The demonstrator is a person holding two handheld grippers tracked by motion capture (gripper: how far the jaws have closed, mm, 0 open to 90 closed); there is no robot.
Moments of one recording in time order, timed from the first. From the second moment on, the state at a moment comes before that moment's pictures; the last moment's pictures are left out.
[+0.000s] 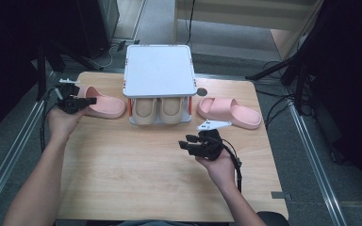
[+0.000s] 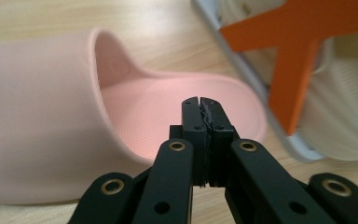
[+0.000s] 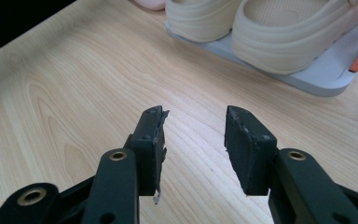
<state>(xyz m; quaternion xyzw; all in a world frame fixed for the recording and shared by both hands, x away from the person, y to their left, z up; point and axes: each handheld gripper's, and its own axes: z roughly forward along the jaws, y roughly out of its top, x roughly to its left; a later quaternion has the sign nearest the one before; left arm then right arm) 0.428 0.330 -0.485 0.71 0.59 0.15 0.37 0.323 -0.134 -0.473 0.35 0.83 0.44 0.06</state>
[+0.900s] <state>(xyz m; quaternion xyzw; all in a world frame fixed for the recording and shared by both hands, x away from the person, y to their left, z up) 0.421 0.345 -0.511 0.70 0.61 0.12 0.35 0.327 -0.121 -0.479 0.34 0.84 0.43 0.04</state>
